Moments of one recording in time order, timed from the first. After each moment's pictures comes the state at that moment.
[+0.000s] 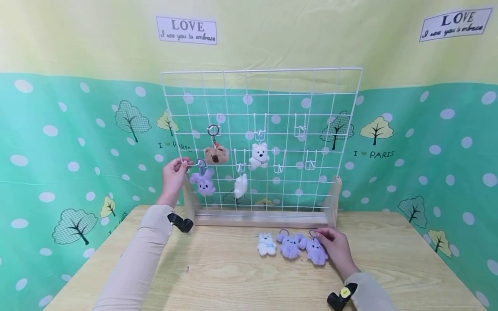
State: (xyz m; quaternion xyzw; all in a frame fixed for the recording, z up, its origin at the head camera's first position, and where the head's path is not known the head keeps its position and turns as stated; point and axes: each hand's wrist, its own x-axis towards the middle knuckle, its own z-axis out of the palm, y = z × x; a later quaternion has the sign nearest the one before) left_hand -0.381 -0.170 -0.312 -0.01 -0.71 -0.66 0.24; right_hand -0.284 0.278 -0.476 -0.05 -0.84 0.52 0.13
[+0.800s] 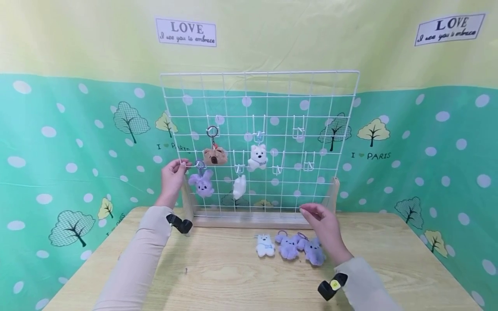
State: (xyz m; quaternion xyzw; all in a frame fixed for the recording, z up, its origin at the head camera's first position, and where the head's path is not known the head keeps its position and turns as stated) left_hand -0.382 -0.170 -0.312 -0.01 -0.70 -0.67 0.24; right_hand -0.269 0.235 -0.388 0.05 -0.83 0.52 0.19
